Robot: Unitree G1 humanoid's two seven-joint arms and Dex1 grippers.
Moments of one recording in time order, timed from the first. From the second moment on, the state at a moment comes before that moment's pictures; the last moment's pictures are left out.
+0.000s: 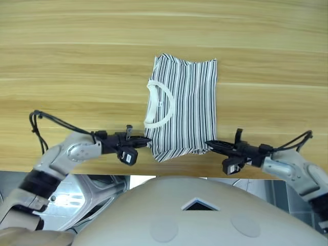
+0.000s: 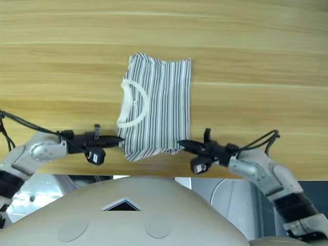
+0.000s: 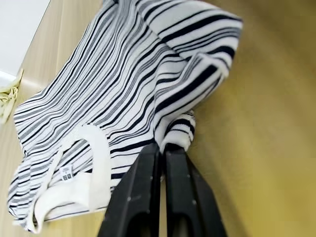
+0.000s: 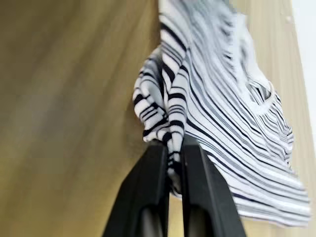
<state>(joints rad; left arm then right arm) 0.28 0.91 -0.40 -0.10 0.36 -0.73 -0.65 0.50 -0.95 0.25 -0.19 -0.44 -0.73 0.45</state>
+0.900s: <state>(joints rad) 0.30 0.53 -0.25 -0.15 0.10 -0.42 -0.43 0.24 -0.65 0.13 -0.17 -0.06 -0.45 0.46</state>
